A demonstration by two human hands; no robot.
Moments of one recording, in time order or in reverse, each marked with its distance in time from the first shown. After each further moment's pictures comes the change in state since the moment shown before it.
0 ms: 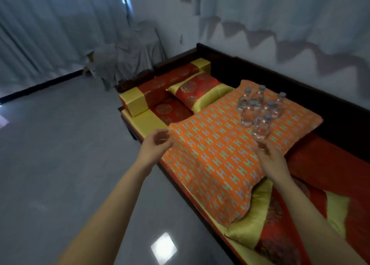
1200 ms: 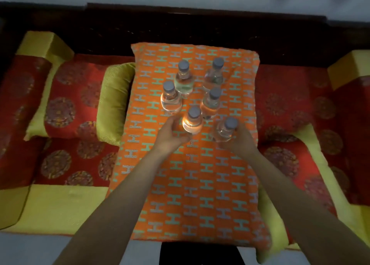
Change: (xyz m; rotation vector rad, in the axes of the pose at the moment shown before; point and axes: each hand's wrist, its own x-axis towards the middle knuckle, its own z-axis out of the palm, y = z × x) left_hand 0.373 -0.028 0.343 0.293 -0.951 0.040; right_hand 0.255 0.147 0.037 -0.073 0.249 0.603
